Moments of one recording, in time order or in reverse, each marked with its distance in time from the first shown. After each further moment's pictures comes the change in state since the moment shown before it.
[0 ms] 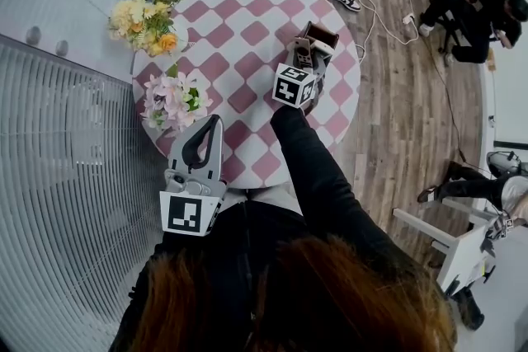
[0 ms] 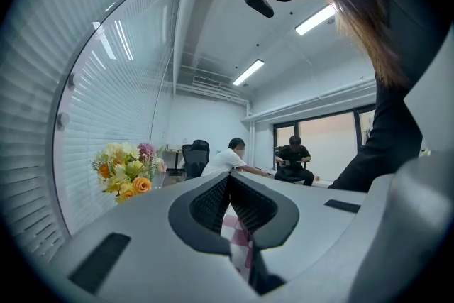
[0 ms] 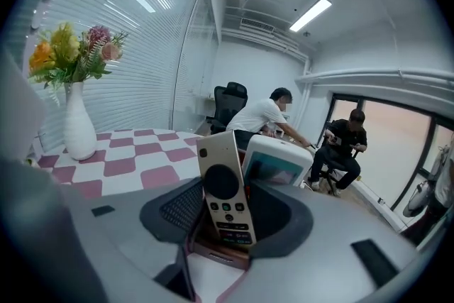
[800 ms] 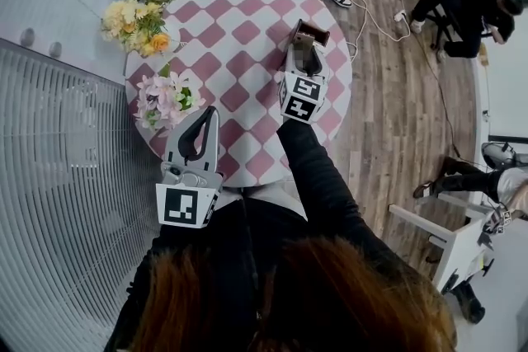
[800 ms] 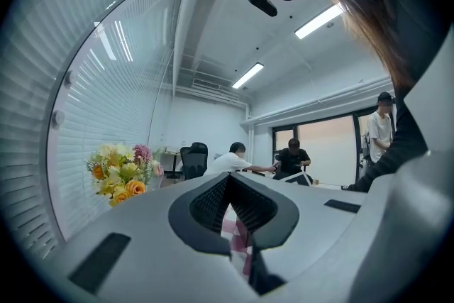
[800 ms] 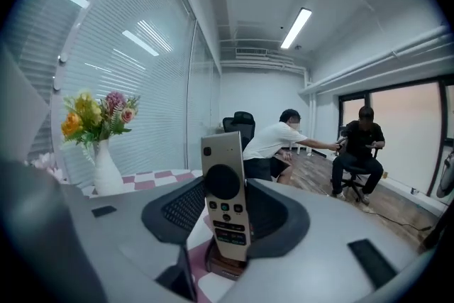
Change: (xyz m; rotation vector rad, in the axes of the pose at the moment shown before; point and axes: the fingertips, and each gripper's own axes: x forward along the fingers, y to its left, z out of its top) left arm 0.010 -0.003 0.005 -0.006 -0.025 -0.015; right arm -0.061 -0.016 0.054 0.131 -0.236 0.144
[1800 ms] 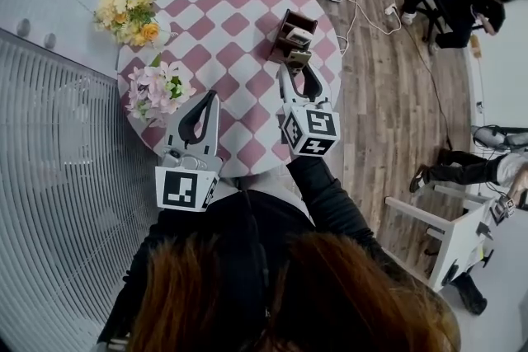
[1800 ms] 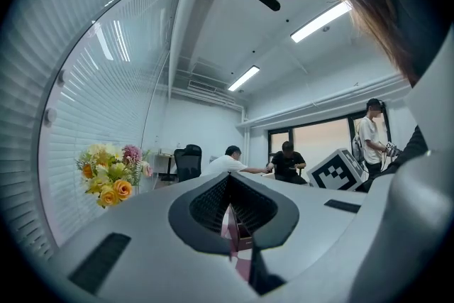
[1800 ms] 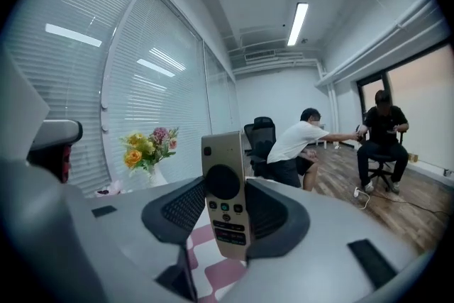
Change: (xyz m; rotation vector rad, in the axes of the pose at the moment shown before) left arm 0.006 -0.024 0.001 0.002 -0.025 -0.037; right arm -0.113 0.015 0.025 0.086 -0.047 0.237
